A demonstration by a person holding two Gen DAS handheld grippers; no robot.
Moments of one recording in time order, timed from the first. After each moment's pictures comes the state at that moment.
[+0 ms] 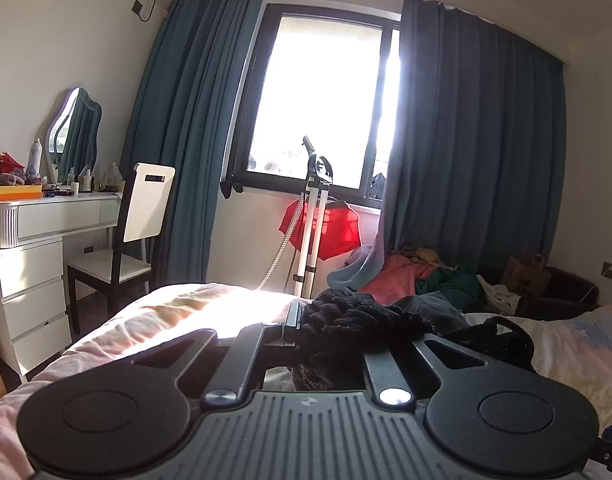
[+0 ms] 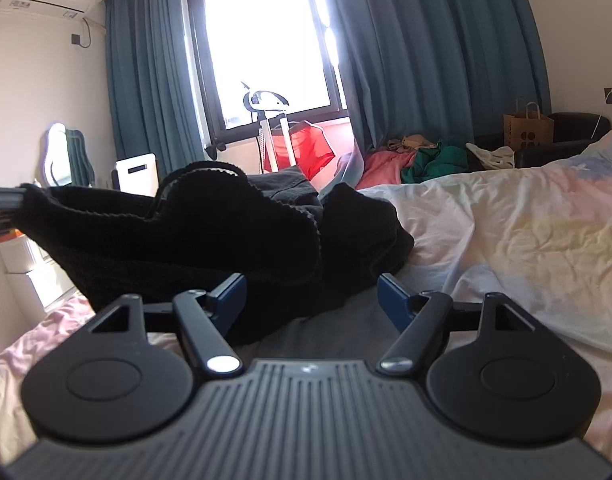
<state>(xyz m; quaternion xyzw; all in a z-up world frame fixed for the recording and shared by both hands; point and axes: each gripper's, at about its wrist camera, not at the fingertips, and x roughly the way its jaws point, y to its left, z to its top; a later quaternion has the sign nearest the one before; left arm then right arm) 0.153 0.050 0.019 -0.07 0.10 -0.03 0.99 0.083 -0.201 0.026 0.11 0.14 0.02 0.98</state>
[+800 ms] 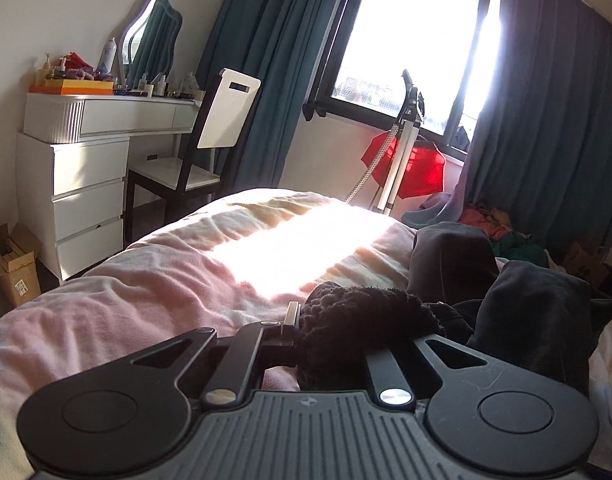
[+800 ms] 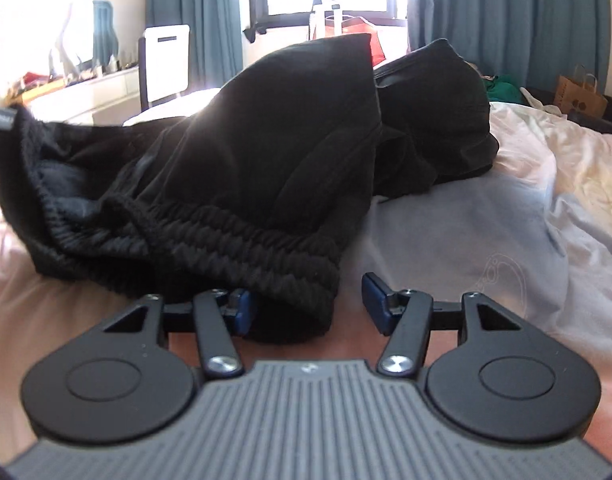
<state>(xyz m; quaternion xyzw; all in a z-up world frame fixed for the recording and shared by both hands) 0.188 0.160 -0.066 -0.16 0.21 0.06 0.96 0.150 -0.110 -0.046 0.03 0.26 0.06 0.96</state>
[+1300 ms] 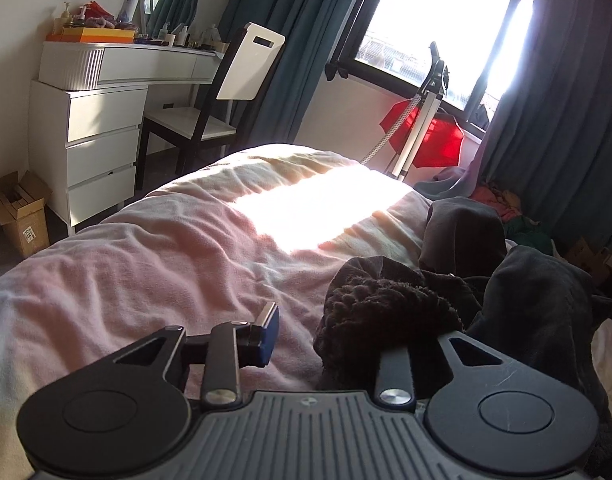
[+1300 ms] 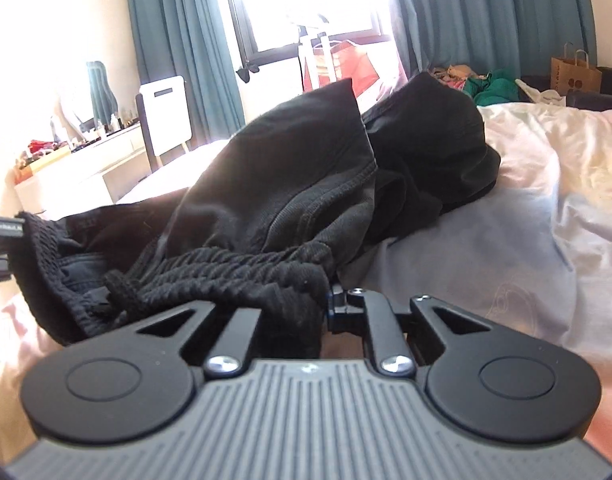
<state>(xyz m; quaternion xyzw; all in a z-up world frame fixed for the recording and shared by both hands) 0.173 0.174 -0.062 -0.18 0.29 0.06 0.94 0.138 -0.120 -0.005 0.09 0.23 0.07 0.97</state>
